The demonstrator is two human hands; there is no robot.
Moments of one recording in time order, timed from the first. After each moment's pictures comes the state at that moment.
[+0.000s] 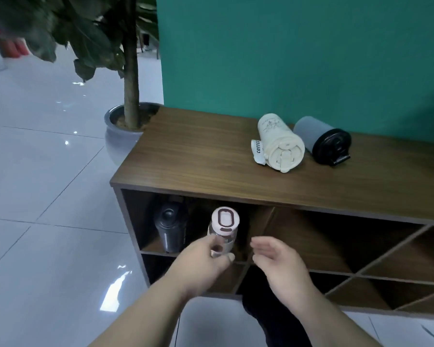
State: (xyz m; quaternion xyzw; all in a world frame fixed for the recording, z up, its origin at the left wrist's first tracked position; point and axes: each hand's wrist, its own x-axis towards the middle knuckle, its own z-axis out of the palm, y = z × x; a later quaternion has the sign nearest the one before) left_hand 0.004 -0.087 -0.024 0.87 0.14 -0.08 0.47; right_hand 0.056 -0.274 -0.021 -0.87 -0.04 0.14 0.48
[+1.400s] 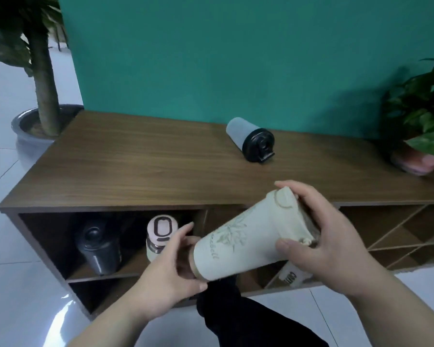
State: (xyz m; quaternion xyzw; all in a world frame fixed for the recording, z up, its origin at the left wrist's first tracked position) left_hand 0.023 -0.130 -0.029 0.77 -0.02 -0.09 0.64; right_hand 0.042 -0.384 0.136 -0.89 -0.20 -0.03 0.41
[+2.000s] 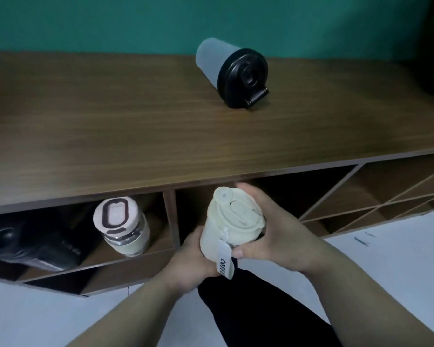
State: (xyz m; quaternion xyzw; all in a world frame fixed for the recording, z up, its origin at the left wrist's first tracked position) left_hand 0.113 -0.224 -0.146 0.73 0.02 -0.20 0.65; right_hand 0.137 -0.415 -0.010 -0.86 -0.12 0.22 0.45
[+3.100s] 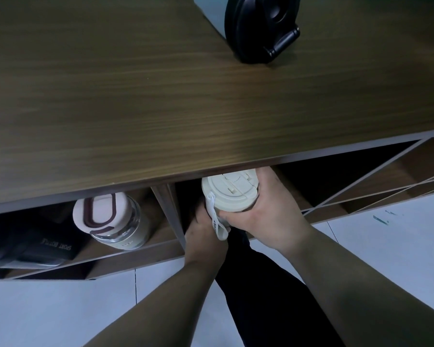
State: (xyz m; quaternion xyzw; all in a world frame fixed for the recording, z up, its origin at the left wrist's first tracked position) left_hand 0.145 -0.261 -0.191 0.87 0.16 -0.03 0.47; right_hand 0.179 -0.382 -0.080 -0.89 -0.06 0.05 0.45
